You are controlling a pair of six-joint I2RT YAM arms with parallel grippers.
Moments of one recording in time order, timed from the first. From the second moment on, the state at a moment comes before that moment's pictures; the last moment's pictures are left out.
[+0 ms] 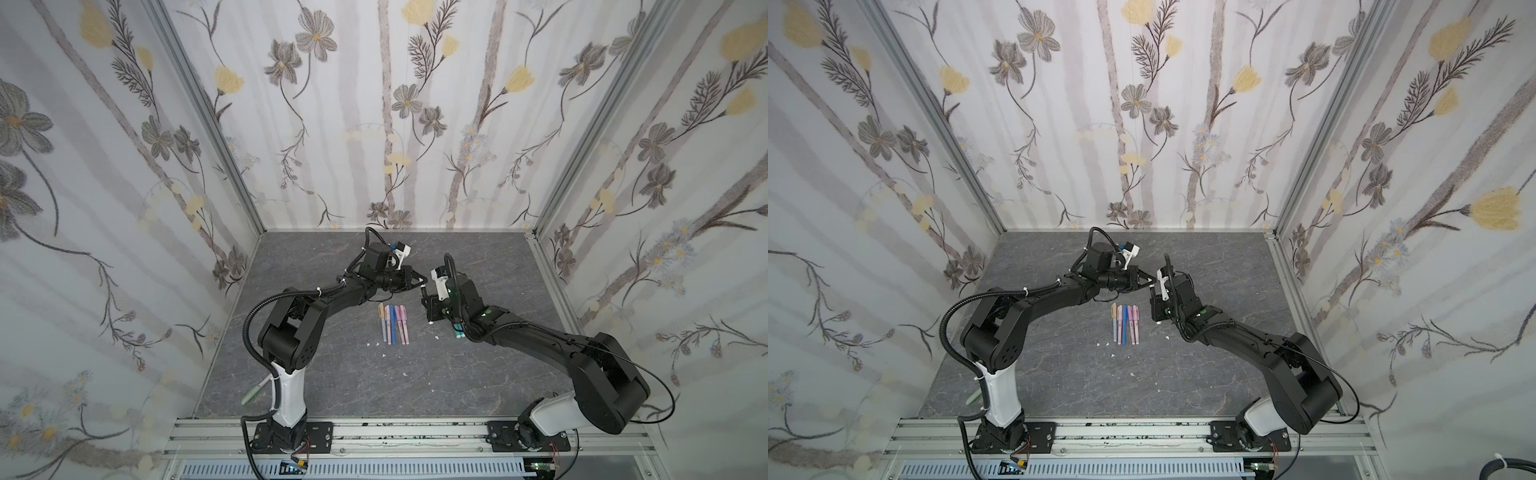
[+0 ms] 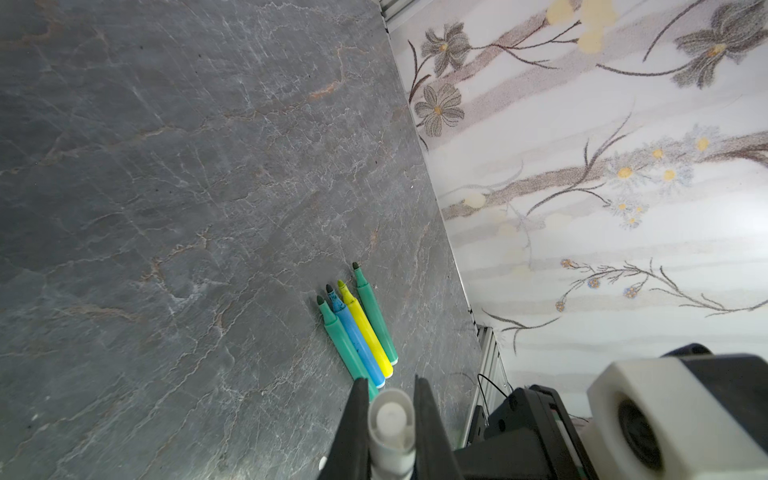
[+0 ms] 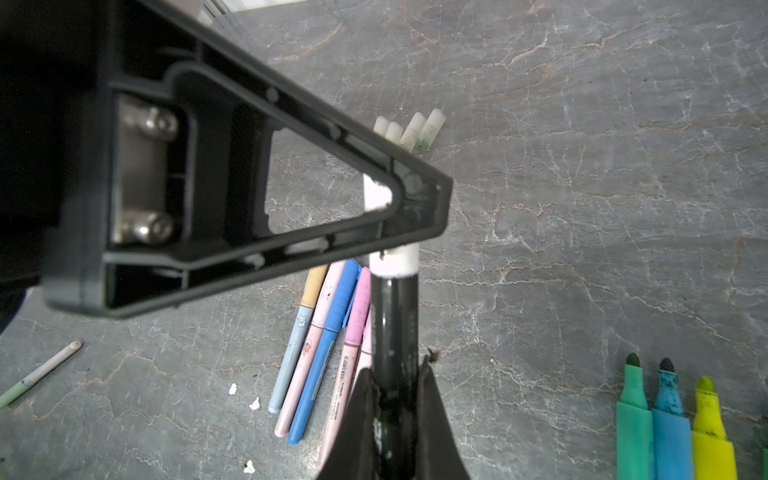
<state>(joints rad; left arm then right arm) -0.53 1.94 1.27 0.17 0.74 -0.76 0.65 1.47 0.81 0.02 -0.06 0.41</state>
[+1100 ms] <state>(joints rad) -0.25 1.83 1.19 0.07 0.61 -0.63 0.68 1.58 0.83 -0.25 0.20 0.47</state>
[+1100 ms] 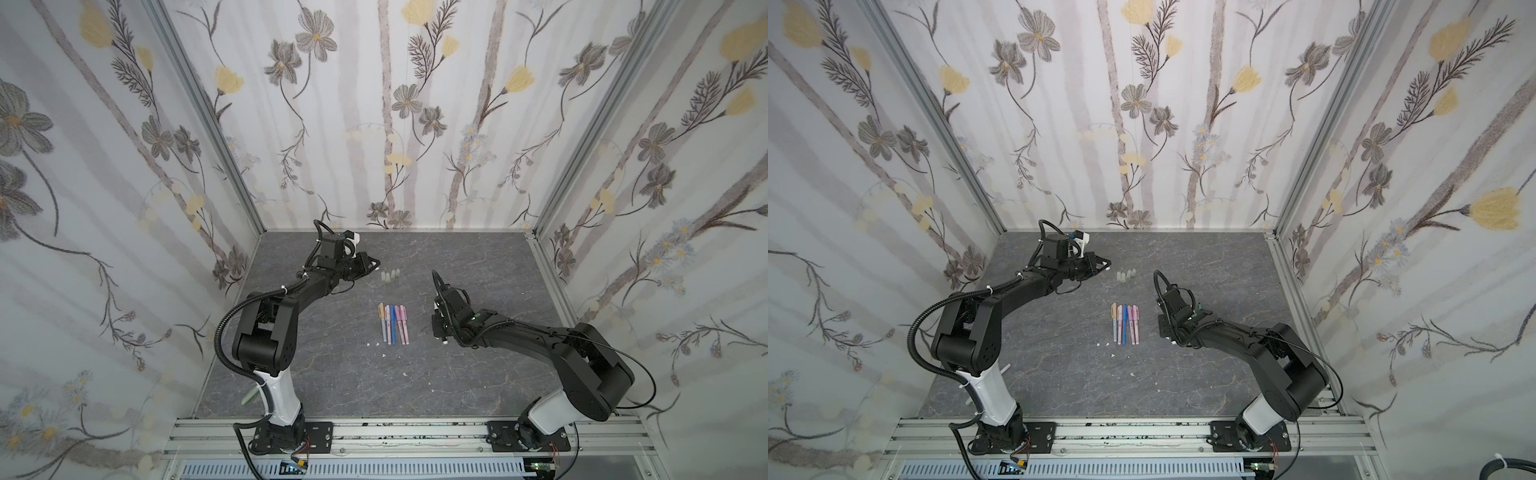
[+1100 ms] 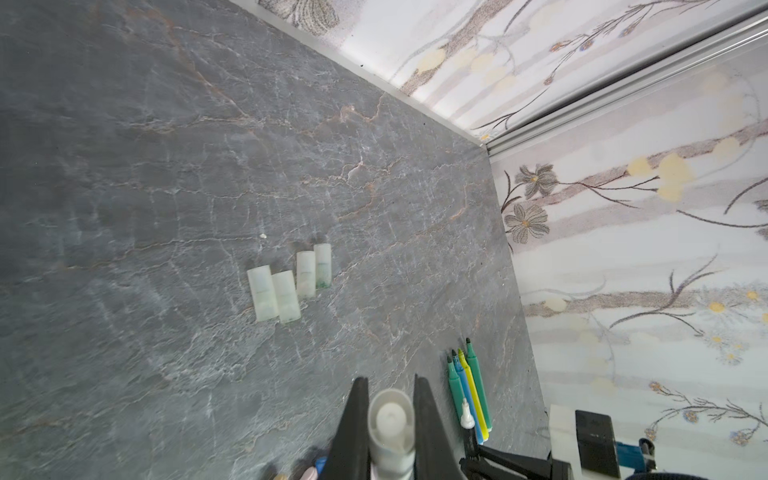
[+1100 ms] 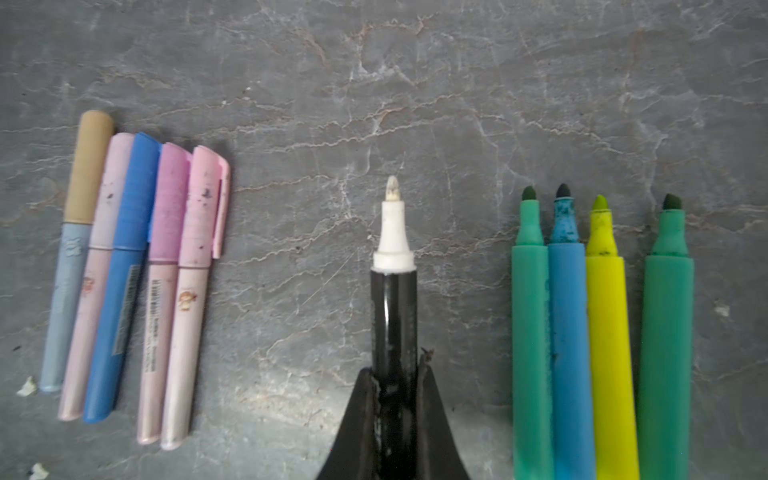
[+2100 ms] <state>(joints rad) -0.21 1.84 1.12 0.08 0.62 -0.62 0.66 1.74 0.96 -0.35 0.37 0.43</state>
